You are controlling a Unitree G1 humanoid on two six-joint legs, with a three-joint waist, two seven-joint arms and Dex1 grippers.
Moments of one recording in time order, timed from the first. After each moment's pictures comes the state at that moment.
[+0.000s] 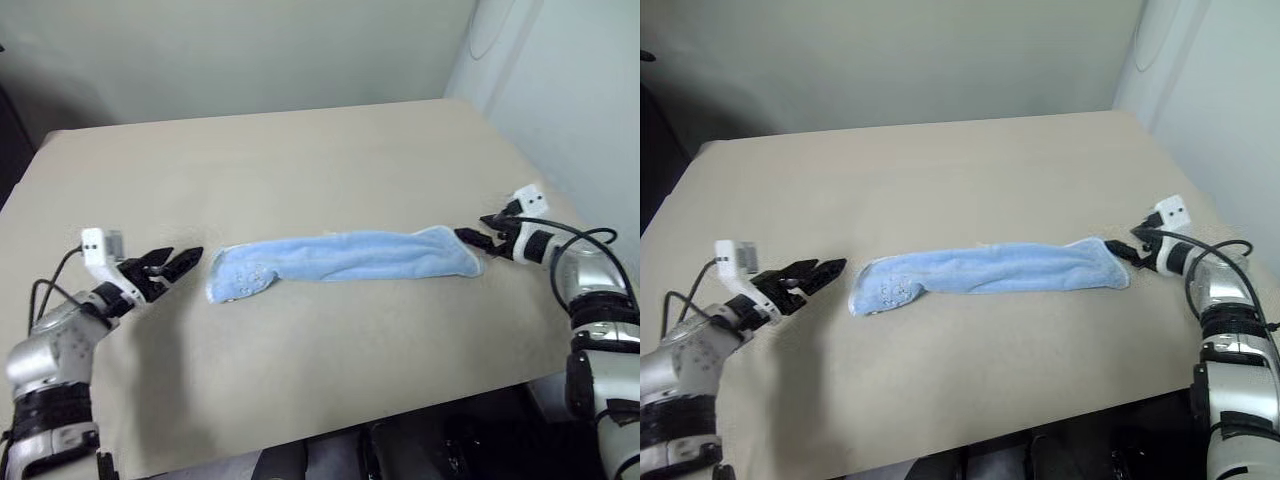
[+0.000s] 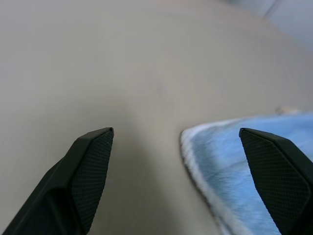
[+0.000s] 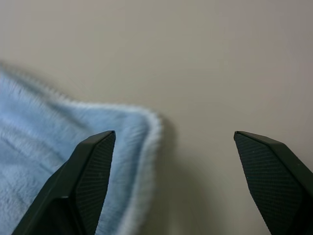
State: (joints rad) left arm -0.23 0.70 0.50 0.19 -0.69 0.64 -0.77; right arm -0.82 -0.68 -0.14 0.82 0.19 0.31 0.94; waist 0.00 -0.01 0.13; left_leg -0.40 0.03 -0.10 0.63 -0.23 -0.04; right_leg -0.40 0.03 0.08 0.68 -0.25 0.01
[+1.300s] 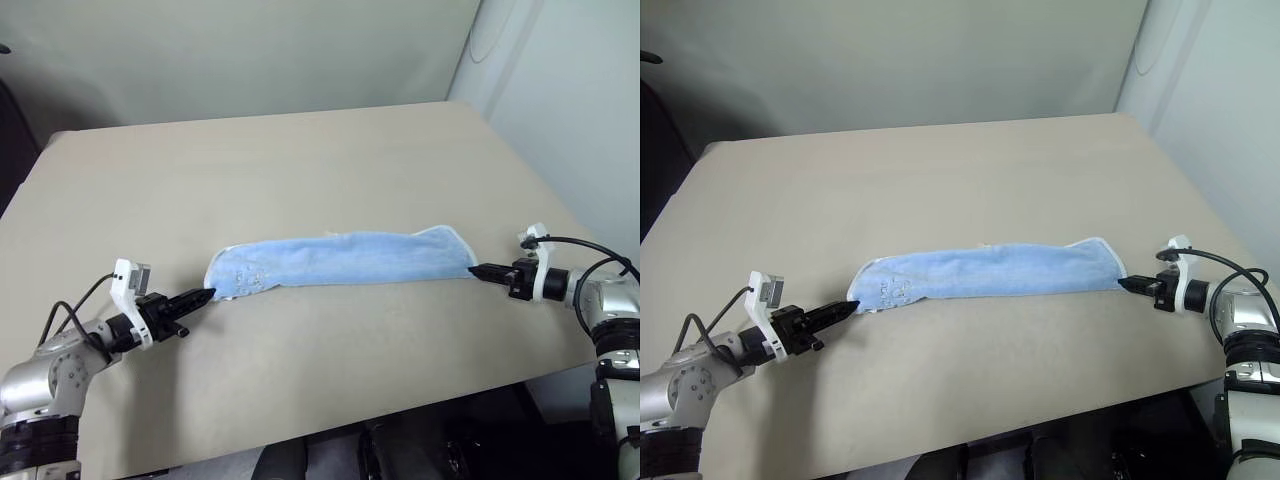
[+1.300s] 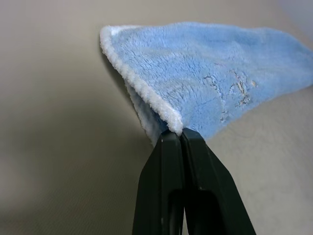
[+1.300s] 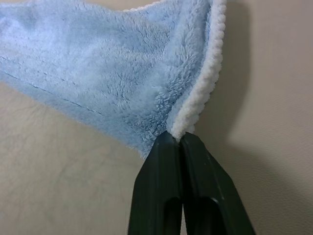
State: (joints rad) left arm -0.12 0.74 0.38 0.13 -0.67 0.69 -0.90; right arm -0.66 -0.74 -0.11 0.77 0.25 0.51 1.18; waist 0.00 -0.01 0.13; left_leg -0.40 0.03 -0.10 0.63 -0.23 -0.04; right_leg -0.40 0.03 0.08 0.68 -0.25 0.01
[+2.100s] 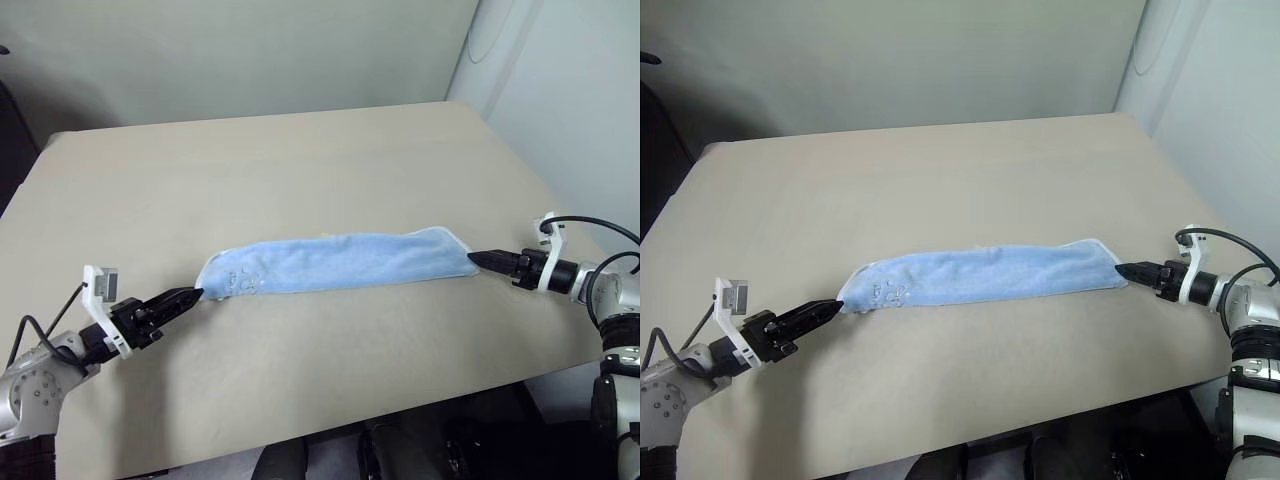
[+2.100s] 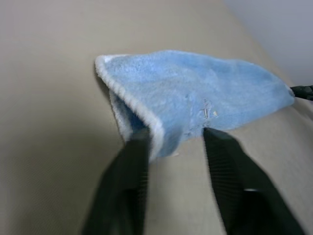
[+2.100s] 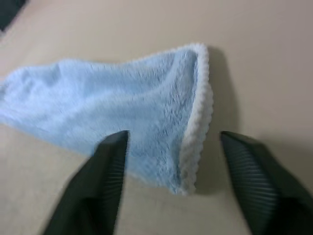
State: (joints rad) left arm -0.01 0.75 0.52 0.06 -0.80 0.76 -0.93; right arm -0.66 -0.75 -0.23 0.71 0.38 0.71 1.13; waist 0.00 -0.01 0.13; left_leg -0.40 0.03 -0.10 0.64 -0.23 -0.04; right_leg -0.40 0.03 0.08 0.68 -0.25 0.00
